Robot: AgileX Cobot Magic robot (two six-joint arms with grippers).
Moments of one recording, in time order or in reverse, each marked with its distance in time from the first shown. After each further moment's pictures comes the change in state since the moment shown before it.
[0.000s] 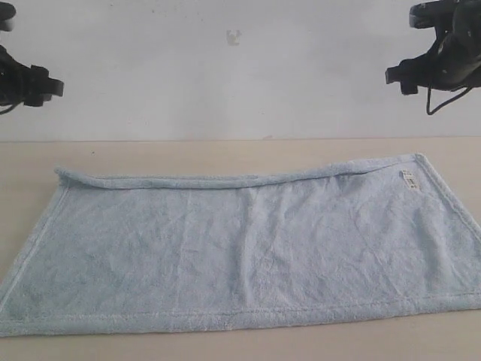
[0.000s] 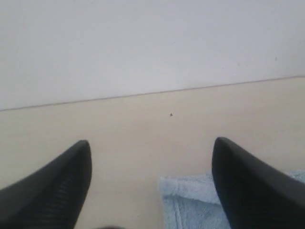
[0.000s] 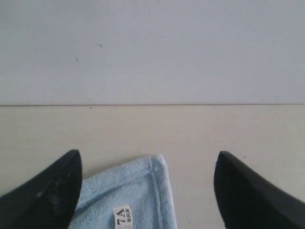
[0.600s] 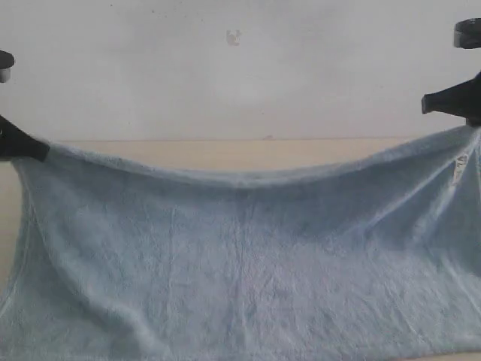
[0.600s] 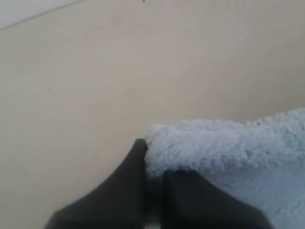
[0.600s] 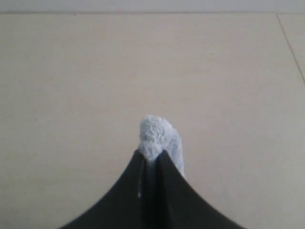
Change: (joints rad) left arm -0.078 -0.234 0.298 -0.018 0.198 0.125; right arm 0.000 -0.397 0.529 -0.068 -0.006 0.123
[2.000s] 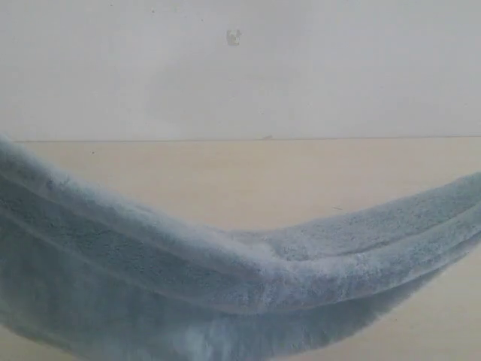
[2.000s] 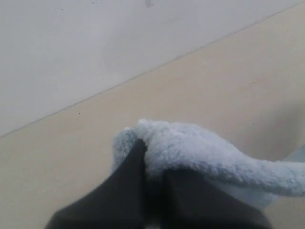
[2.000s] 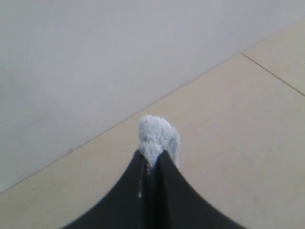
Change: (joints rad) left arm -0.200 -0.854 -0.161 -0.480 0.611 0.401; right arm -0.275 -0.994 0.436 0.619 0.053 -0.138
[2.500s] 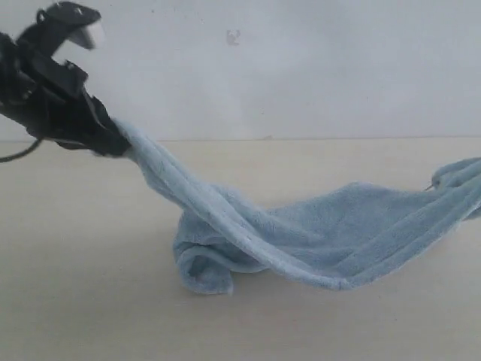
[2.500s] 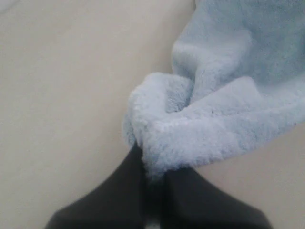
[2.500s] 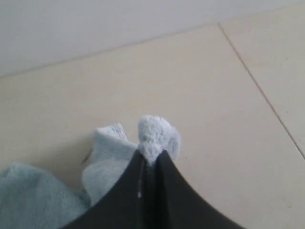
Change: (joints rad) left arm 0.000 0.759 0.000 -0.348 -0.251 0.451; right arm 0.002 0.510 -0.183 -0.153 -0.064 -0.220
